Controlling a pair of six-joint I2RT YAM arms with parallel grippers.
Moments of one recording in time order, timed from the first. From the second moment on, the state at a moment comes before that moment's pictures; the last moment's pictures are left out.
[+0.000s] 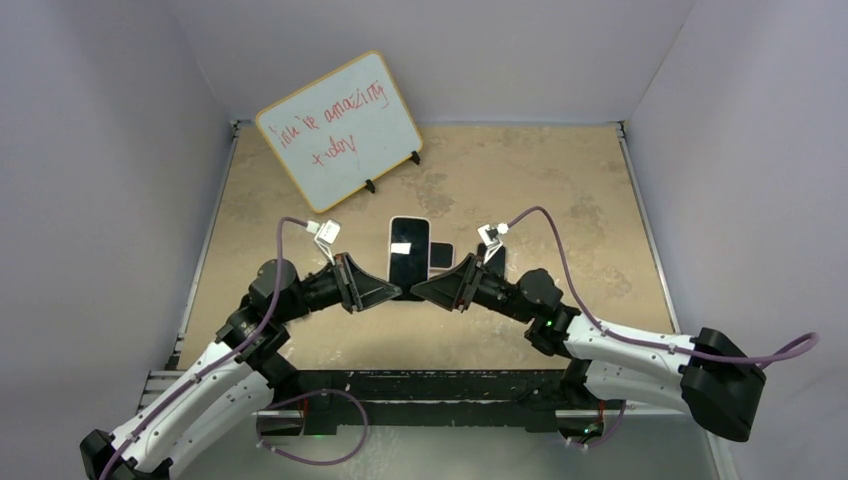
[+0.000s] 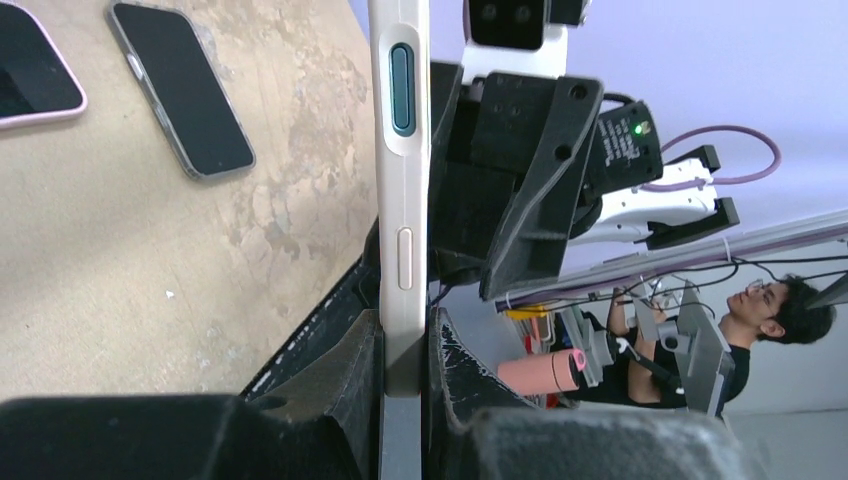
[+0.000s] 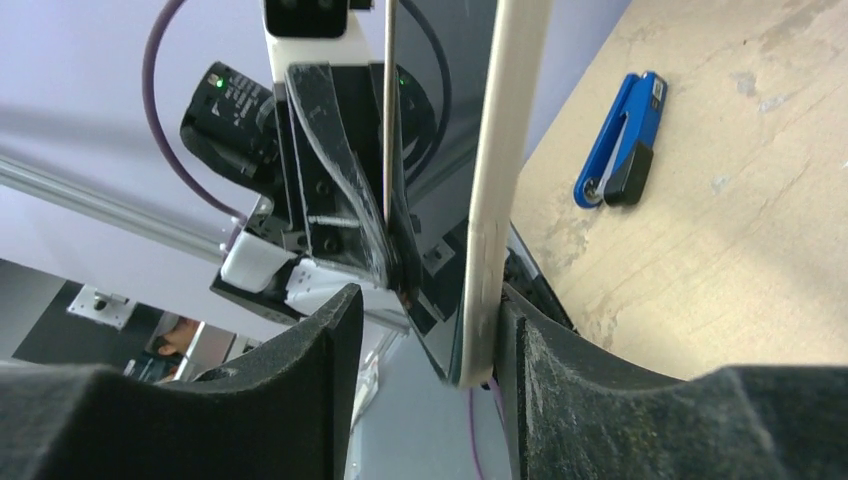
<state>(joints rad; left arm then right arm) -0.64 0.55 0.47 -0.03 0.49 -0.99 0.96 1.01 0.38 0.75 -0.23 1.08</state>
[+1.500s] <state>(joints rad) -0.38 0.92 0.58 -0.38 0.20 -0.85 0.96 0.77 0.37 0.32 -0.10 1.07</state>
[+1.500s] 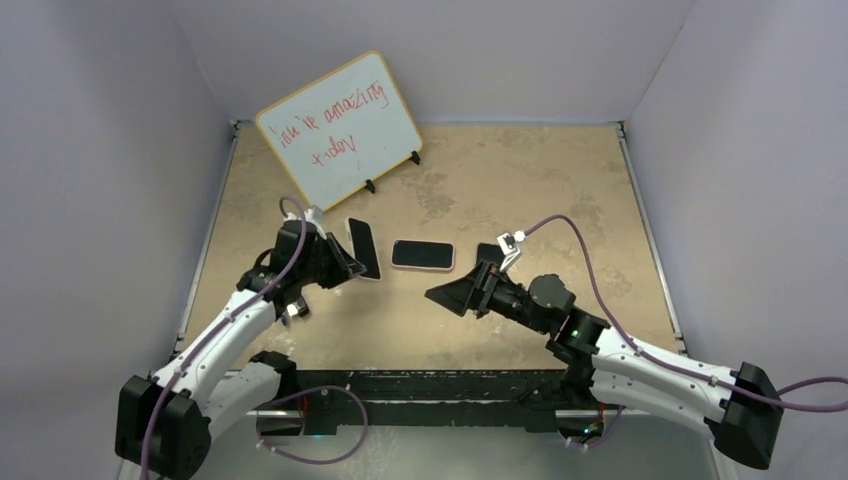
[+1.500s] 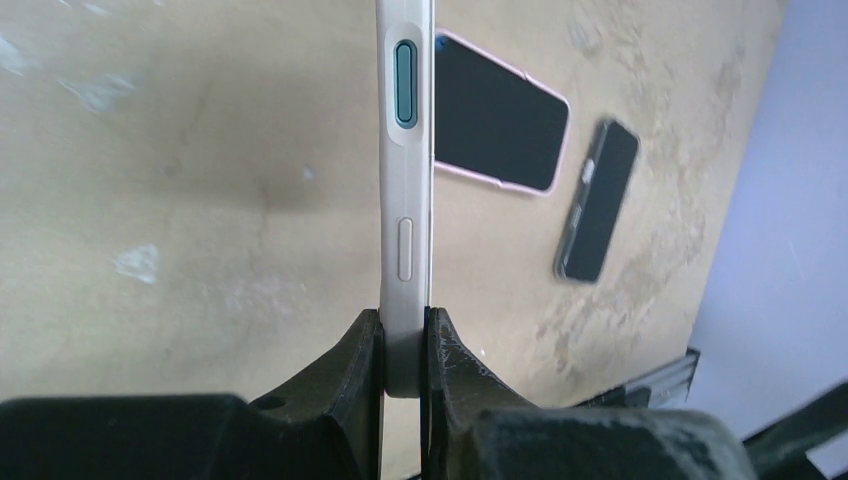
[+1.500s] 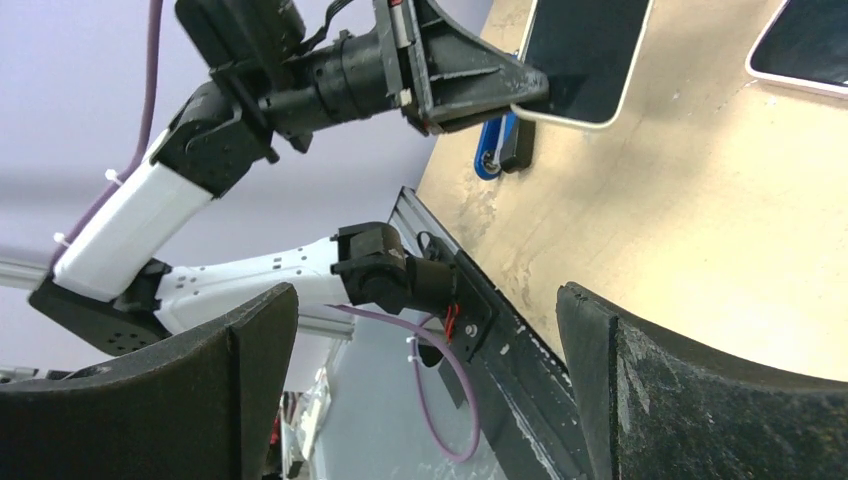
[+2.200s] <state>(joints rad) -0.18 1.09 0.46 -0.23 0.36 -0.81 0.96 0.71 0.38 0.16 -0.02 1.00</state>
